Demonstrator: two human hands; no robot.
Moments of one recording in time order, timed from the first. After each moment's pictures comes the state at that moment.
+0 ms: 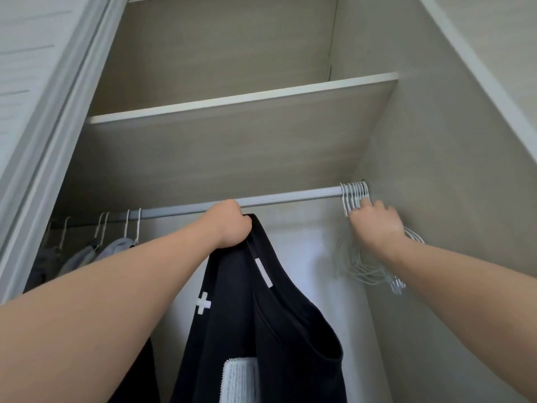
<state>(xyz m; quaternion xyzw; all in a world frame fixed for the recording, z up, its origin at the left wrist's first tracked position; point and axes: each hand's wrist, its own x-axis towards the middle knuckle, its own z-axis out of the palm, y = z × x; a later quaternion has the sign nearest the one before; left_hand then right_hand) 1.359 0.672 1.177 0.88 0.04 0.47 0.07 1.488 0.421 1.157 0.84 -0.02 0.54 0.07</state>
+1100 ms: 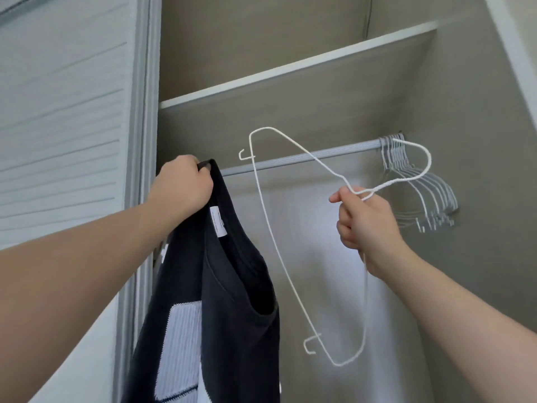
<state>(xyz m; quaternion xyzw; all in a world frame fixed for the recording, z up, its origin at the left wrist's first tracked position) 1.201 0.734 1.135 0.77 0.12 0.62 0.09 1.315 0.489 1.049 0.47 0.38 0.19 -0.78</state>
